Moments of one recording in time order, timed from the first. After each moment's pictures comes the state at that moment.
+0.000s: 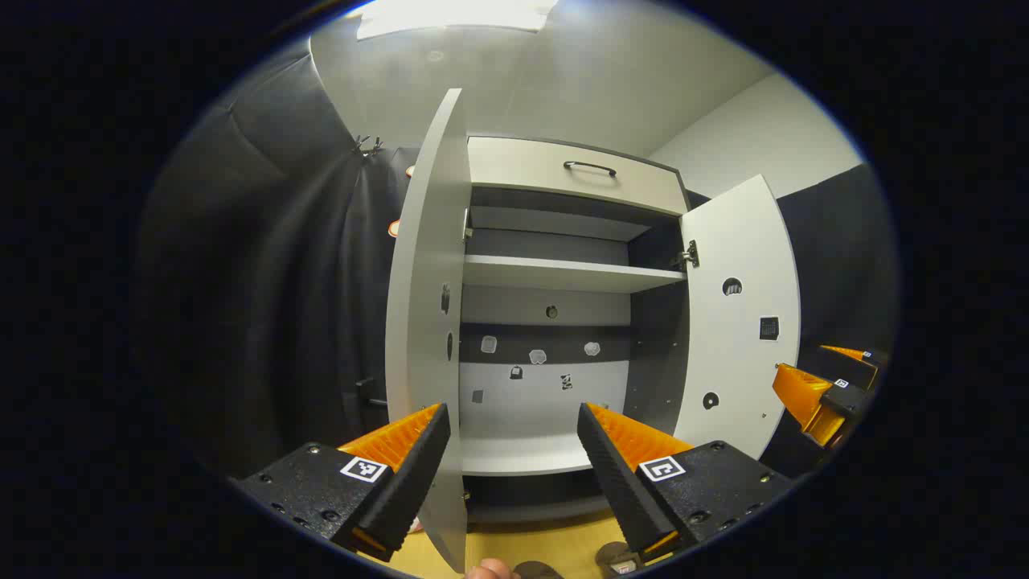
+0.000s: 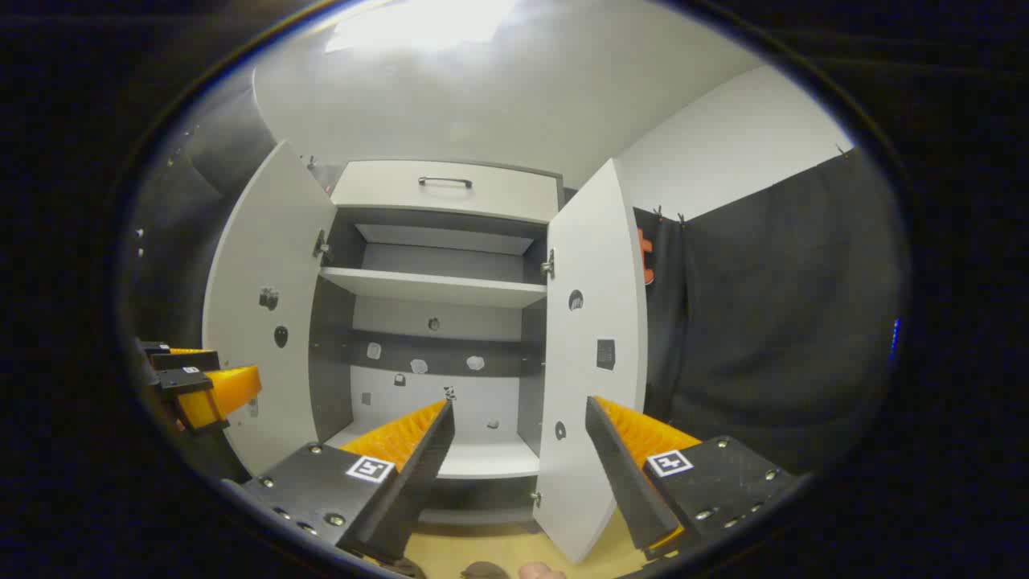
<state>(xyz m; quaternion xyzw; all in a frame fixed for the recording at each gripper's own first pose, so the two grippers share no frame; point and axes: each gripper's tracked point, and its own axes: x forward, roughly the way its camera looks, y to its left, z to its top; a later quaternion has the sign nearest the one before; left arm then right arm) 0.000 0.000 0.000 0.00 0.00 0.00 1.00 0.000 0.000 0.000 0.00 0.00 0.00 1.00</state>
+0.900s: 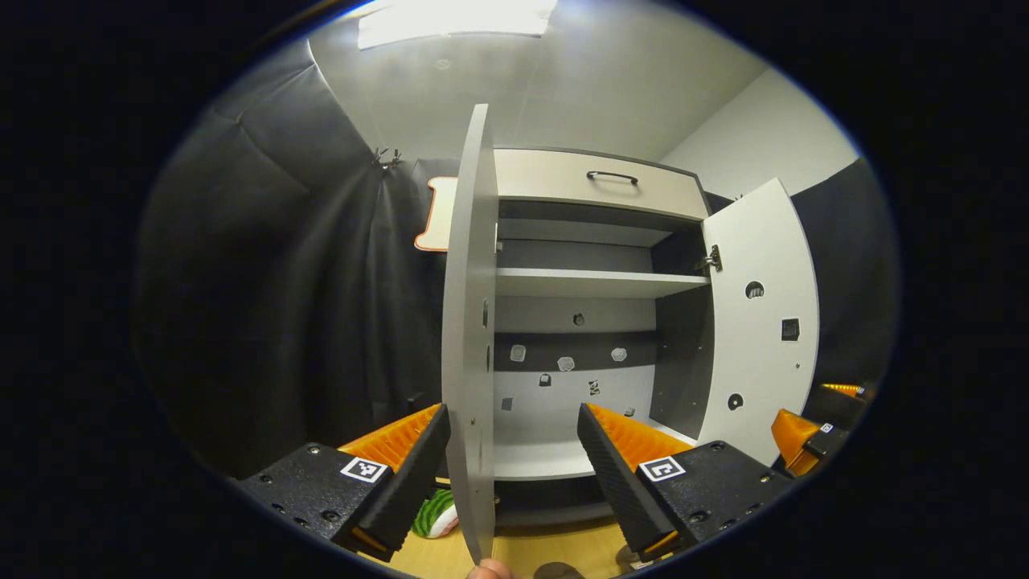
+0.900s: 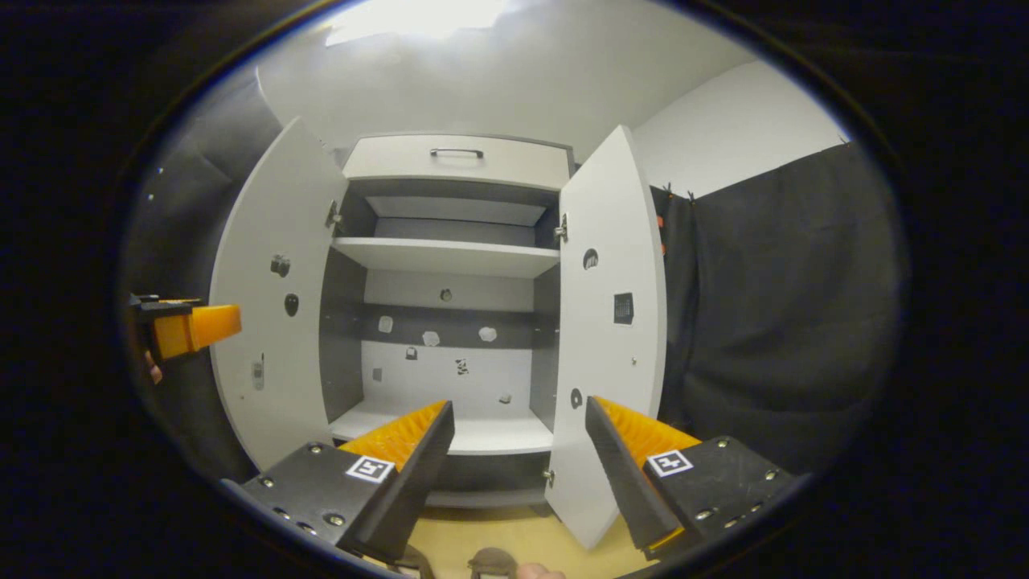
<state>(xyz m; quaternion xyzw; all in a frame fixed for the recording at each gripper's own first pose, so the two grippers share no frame) -0.013 0.032 0.013 0.01 -0.01 0.04 1.00 -0.008 0.012 -0.065 -0.01 0.05 0.02 1.00</state>
